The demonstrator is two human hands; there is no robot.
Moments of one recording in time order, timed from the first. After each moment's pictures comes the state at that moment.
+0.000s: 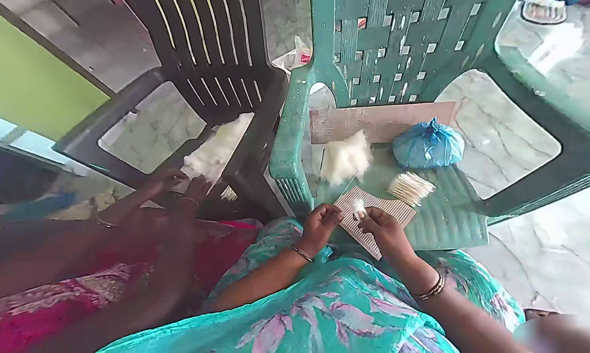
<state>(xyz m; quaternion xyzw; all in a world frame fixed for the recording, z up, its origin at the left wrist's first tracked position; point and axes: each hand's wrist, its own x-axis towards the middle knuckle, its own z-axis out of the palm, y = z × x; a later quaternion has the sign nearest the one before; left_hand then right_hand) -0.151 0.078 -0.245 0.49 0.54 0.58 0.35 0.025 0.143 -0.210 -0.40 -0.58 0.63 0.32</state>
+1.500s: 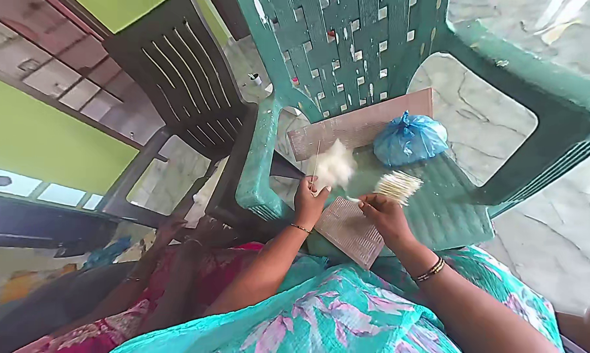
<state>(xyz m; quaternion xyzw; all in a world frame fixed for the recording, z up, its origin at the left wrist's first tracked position) -0.143 0.178 -0.197 0.48 0.78 0.37 0.17 0.055 0.207 -0.237 -0.40 -0.55 0.61 0.41</state>
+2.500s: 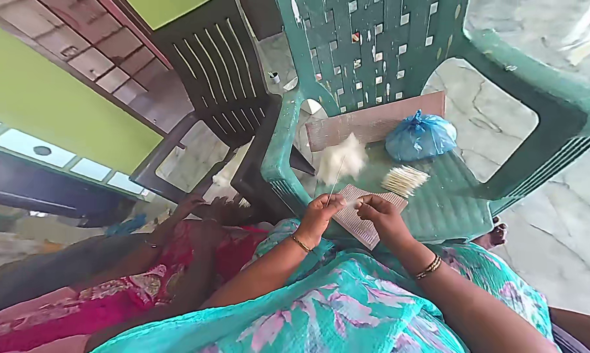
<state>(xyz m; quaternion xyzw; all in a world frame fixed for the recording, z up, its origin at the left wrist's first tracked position) -0.108 0.084 -0.170 0.37 0.62 0.52 0.46 0.053 0.159 -0.221 -0.29 -0.51 0.71 0.40</state>
